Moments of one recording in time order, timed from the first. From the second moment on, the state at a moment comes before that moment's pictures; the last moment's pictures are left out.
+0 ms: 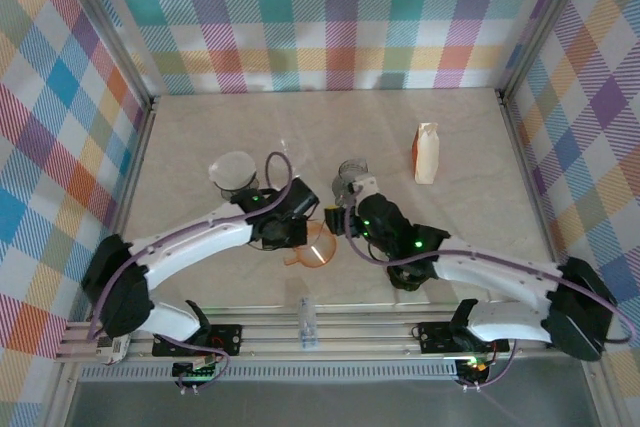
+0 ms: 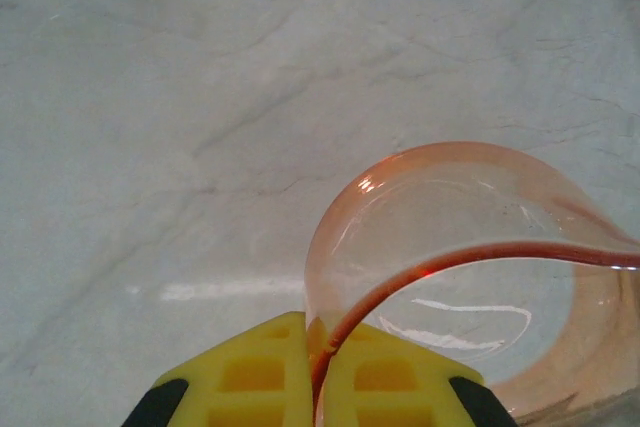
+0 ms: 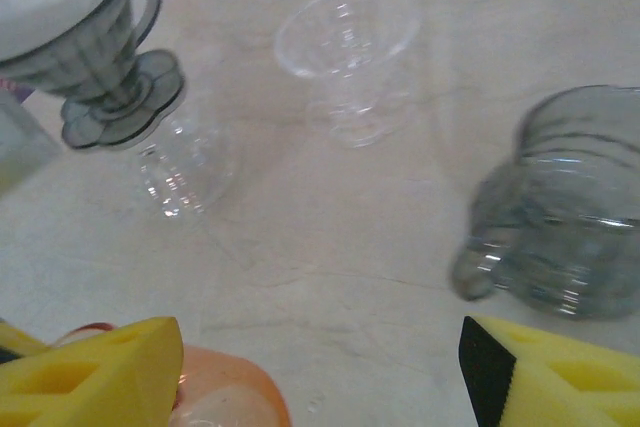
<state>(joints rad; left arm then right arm) -0.87 1.46 1.10 -0.90 -0.13 -0.85 0.97 1.13 0.70 -0.09 0.37 0.45</state>
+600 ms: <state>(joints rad) -0.94 1.68 1.23 -0.92 -0.22 -0.75 0.95 0.94 0.66 -0.55 0.50 0.61</state>
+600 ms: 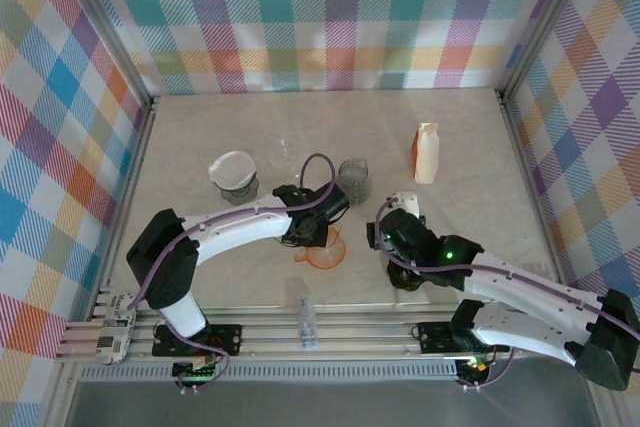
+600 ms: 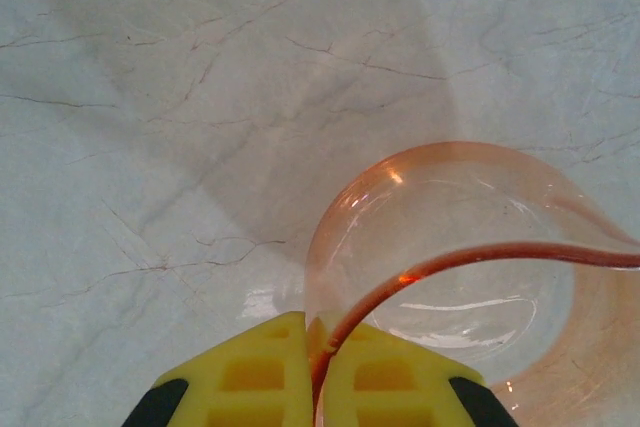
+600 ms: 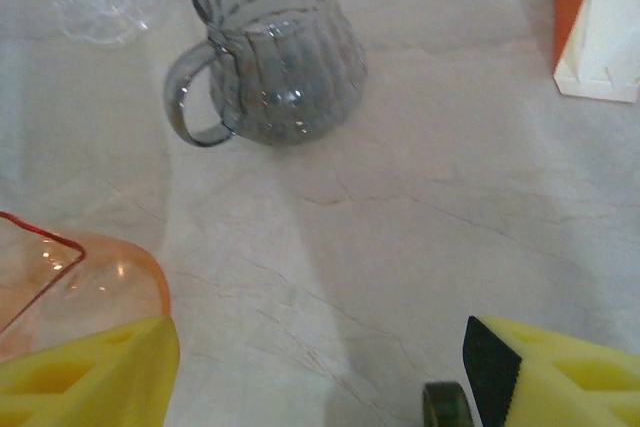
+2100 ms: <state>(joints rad) -0.96 0.88 0.86 -0.82 -0.31 -0.84 0.92 1.21 0.90 -1.05 0.12 0.72</state>
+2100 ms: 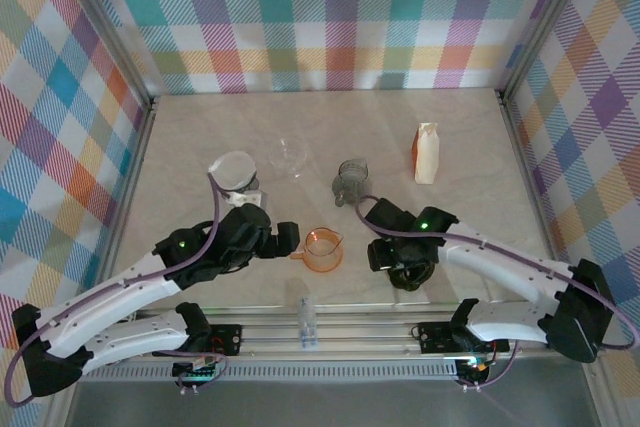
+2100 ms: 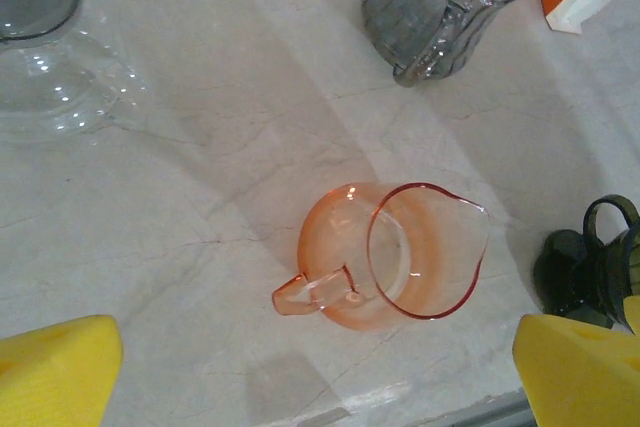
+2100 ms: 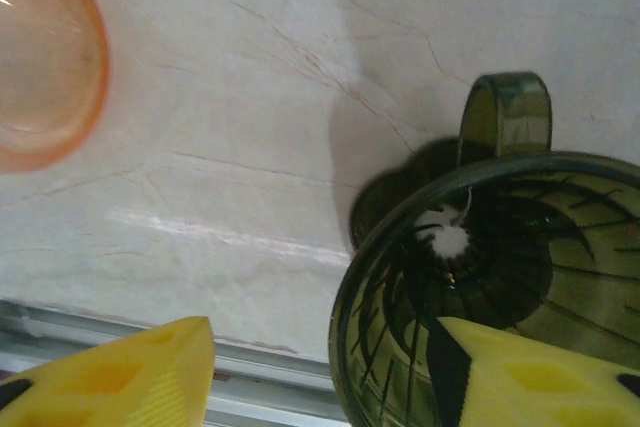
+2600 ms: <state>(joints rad) -0.96 0.78 0.81 -0.88 -0.38 -0.88 0.96 1.35 0.91 -1.06 0.21 0.73</state>
